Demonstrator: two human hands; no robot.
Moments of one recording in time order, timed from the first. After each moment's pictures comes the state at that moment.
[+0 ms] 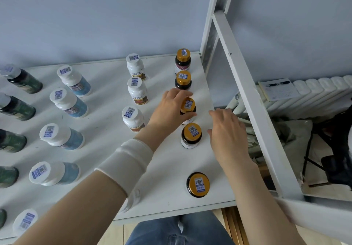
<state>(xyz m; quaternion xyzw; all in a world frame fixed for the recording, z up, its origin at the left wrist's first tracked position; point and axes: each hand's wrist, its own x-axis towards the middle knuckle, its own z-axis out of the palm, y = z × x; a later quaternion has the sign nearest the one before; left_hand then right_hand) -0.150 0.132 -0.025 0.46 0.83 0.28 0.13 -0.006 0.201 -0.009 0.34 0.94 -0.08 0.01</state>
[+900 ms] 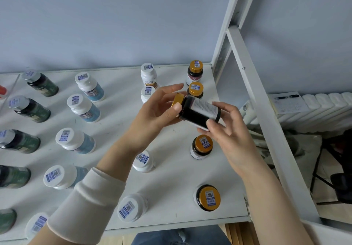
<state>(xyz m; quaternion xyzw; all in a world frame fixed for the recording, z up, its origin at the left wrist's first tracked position) -0.147 0.062 0.033 0.31 0.58 0.65 0.37 -0.005 0.184 0.030 0.24 0.59 -0.75 -0.17</state>
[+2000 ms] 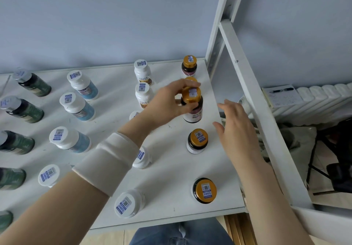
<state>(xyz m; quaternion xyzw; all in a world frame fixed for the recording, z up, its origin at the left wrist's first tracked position) -0.160 0.111 0.017 0.45 0.71 0.47 0.27 0.005 0.201 0.003 0.32 0.92 -0.16 -0.15</state>
